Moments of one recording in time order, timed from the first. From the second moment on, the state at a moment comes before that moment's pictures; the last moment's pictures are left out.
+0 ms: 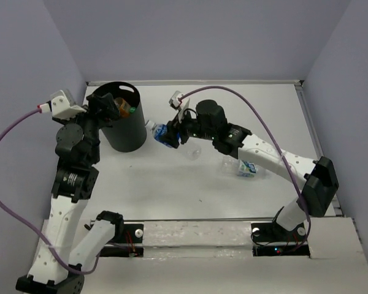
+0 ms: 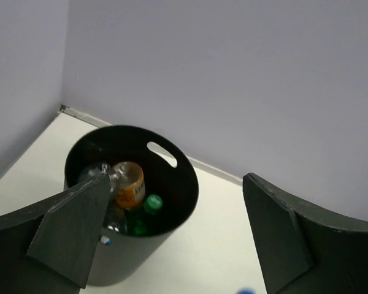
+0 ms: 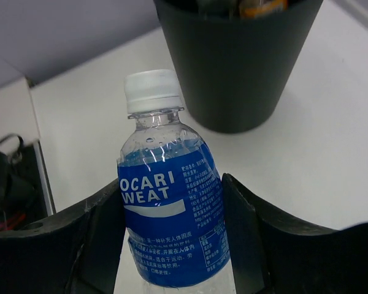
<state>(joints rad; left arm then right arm) -0.24 0.82 1.10 -0.17 -0.42 -0.39 0.87 1.57 1.34 -0.07 -0.29 0.03</state>
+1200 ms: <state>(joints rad) -0.27 0.35 0.86 -0.55 -0.24 -0.55 0.87 2.58 2.44 0.59 -0.24 0.21</state>
